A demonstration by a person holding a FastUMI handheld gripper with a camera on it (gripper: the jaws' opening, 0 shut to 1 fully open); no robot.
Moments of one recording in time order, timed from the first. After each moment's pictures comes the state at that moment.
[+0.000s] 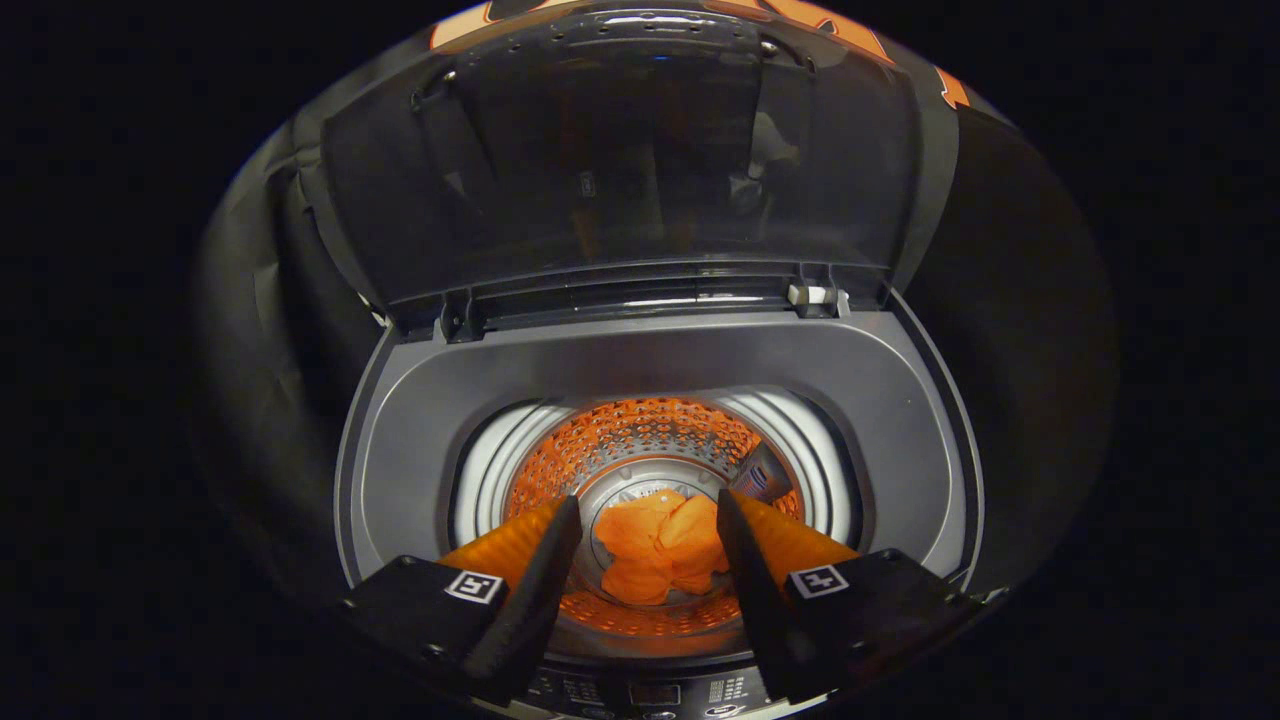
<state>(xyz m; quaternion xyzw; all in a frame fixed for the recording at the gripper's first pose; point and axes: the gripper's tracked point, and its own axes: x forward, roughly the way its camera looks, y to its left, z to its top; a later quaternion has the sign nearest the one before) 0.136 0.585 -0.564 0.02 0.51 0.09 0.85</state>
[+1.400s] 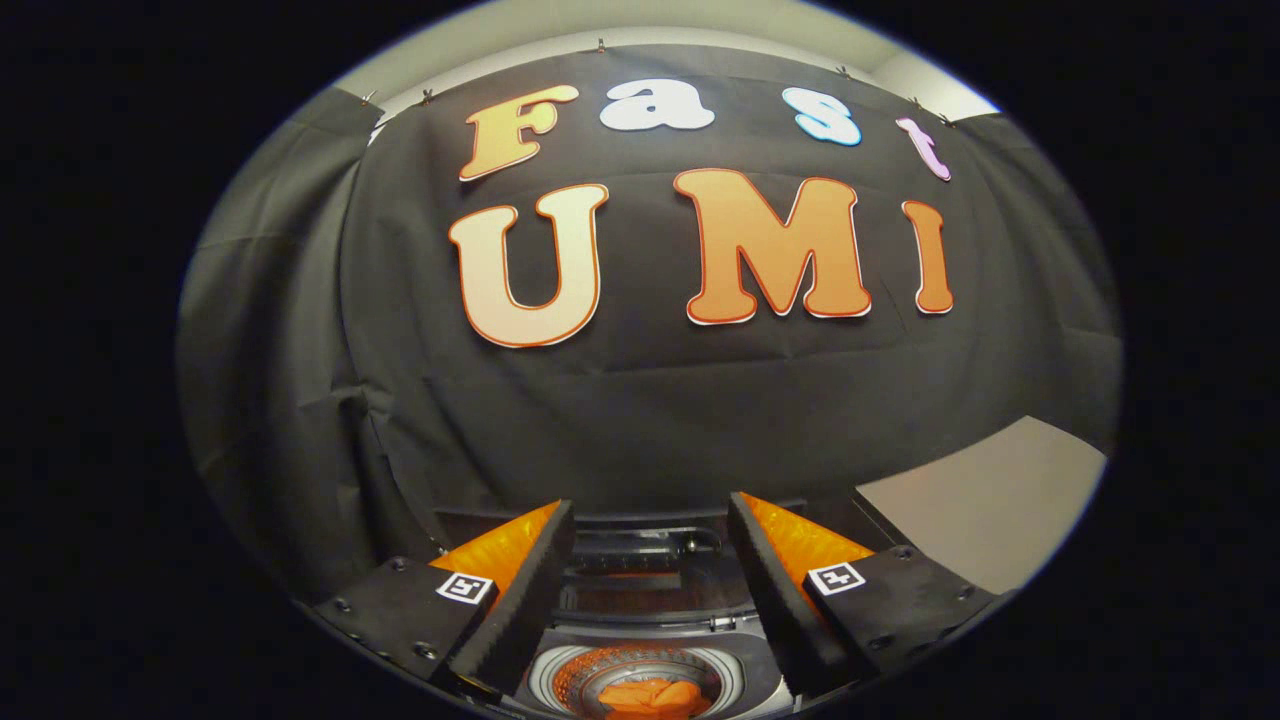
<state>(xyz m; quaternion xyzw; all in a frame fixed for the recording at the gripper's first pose) 0.281 0.535 -0.224 0.06 0.18 0.13 0.97</state>
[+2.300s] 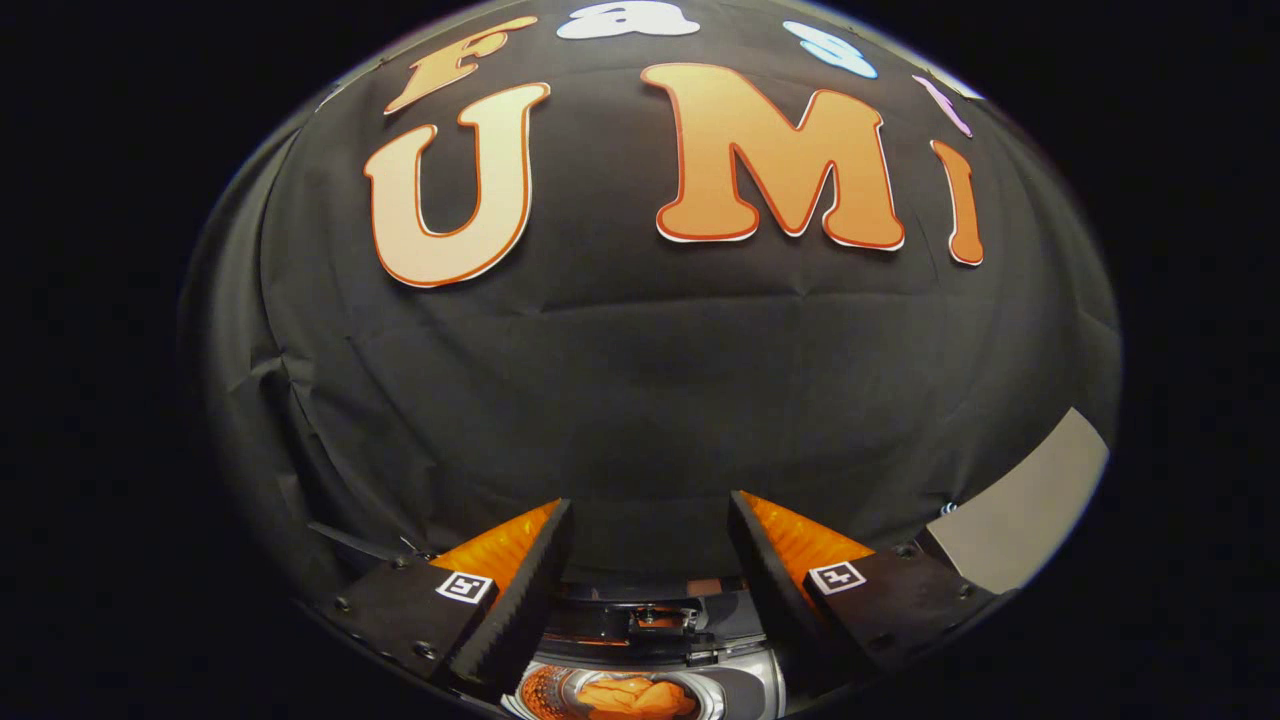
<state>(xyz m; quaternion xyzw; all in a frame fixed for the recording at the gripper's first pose) 0.404 0.532 -0.315 0.04 0.27 0.10 0.96</state>
